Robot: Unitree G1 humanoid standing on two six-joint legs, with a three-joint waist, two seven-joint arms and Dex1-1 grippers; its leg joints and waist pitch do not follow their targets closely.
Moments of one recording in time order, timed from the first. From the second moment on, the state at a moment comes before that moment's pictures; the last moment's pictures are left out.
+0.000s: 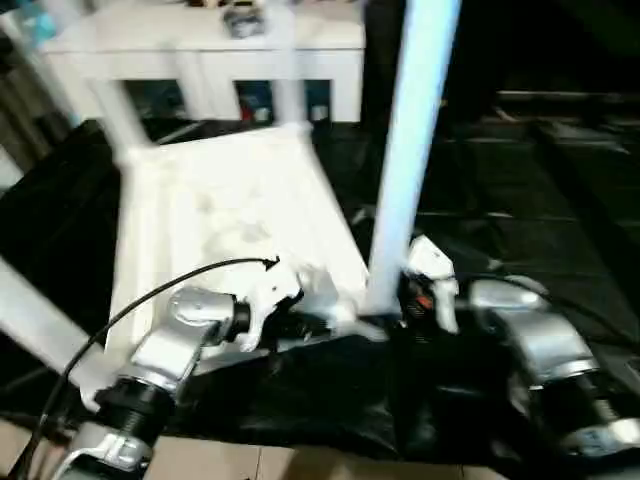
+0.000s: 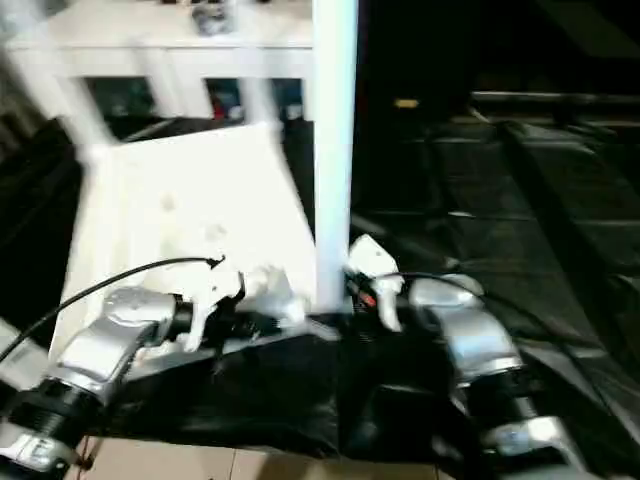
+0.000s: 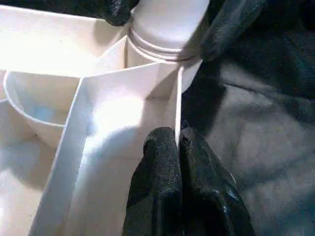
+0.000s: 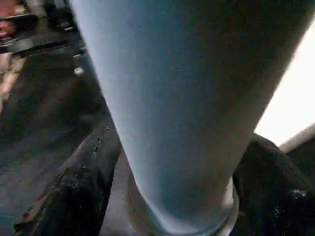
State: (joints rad) left arm -0.40 0.35 -0.27 0.35 -0.05 0.23 -1.21; right arm -0.43 -0.41 0.23 0.34 0.12 0.25 1.23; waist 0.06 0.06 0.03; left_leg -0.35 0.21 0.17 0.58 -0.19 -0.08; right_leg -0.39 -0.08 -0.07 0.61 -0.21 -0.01
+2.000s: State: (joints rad) left arm -0.40 0.35 -0.26 0.34 -0.05 0.23 -1.20; right arm -0.46 -0.40 0.22 0.37 0.15 0.21 1.23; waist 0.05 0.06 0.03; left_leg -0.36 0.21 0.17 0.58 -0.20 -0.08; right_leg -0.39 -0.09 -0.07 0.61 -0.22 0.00
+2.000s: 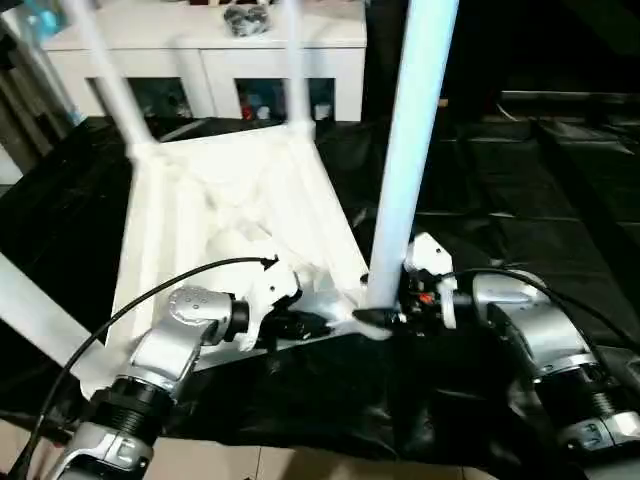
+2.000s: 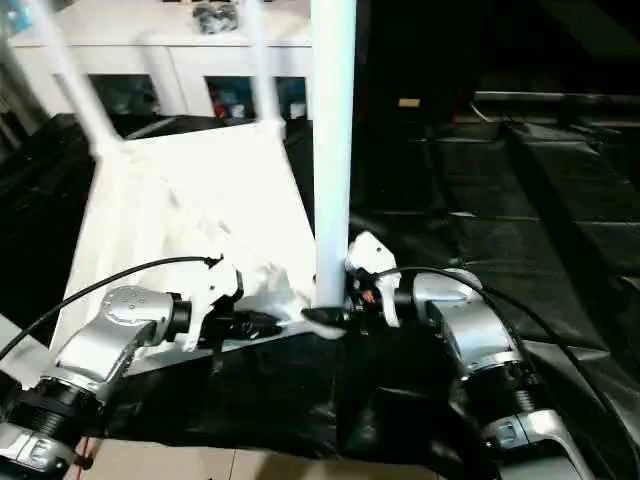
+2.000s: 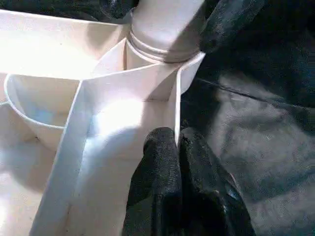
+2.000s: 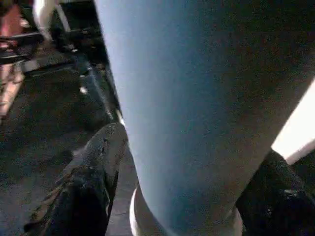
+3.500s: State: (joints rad) left arm -0.42 0.25 -0.24 0.38 0.01 0.23 -1.00; right arm -0.48 -0.24 0.14 0.44 0.09 0.25 0.87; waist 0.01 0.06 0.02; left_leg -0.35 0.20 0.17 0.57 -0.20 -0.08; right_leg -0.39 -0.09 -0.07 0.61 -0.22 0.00
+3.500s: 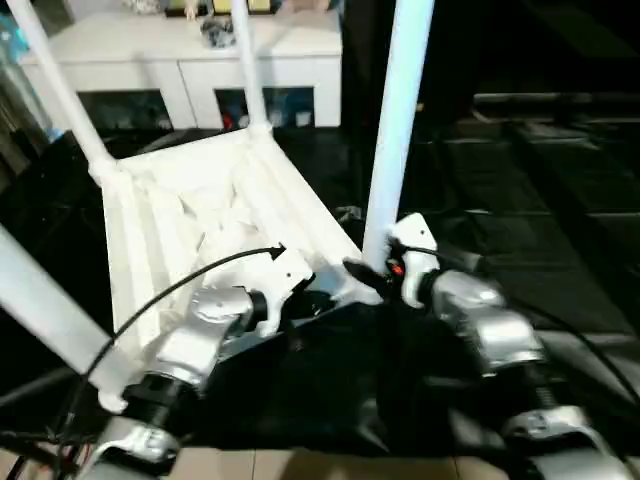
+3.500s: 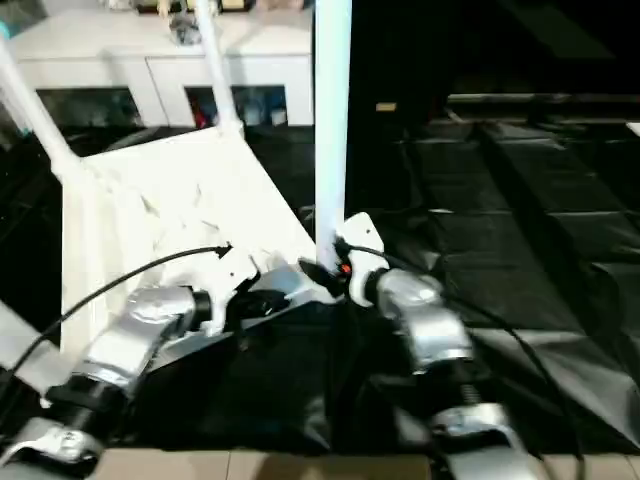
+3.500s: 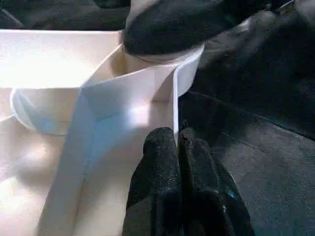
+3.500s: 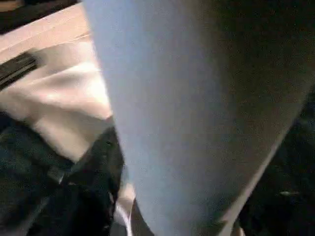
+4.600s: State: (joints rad) left arm -0.40 0.34 -0.24 0.39 -0.05 0.21 -1.16; right arm -0.42 -0.34 0.21 0.33 0.10 0.25 1.07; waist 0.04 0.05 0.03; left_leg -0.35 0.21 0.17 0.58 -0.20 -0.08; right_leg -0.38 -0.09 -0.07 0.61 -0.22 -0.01
